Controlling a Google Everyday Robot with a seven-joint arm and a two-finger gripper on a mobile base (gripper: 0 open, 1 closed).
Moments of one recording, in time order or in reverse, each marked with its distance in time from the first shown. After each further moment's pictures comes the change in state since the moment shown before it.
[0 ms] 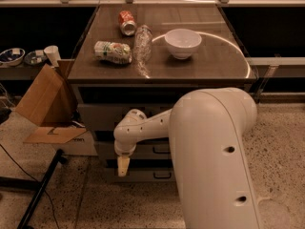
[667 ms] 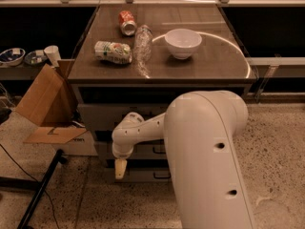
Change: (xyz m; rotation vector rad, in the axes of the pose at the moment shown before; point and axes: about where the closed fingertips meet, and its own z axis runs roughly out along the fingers) arm -0.008 0.005 0.023 -0.023 -0.023 0.007
